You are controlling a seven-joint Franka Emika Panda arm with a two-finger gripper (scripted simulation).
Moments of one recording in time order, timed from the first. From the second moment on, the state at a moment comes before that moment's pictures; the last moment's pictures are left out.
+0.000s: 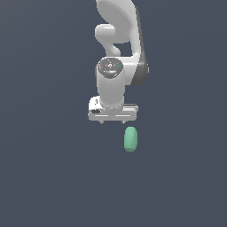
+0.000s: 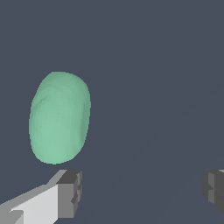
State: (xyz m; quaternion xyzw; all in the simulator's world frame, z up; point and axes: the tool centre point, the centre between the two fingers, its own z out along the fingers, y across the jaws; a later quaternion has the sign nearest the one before) arm -0.001 -0.003 0.158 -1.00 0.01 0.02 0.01
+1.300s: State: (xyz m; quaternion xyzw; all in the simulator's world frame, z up) arm 0.013 0.045 0.148 -1.00 0.01 0.02 0.01
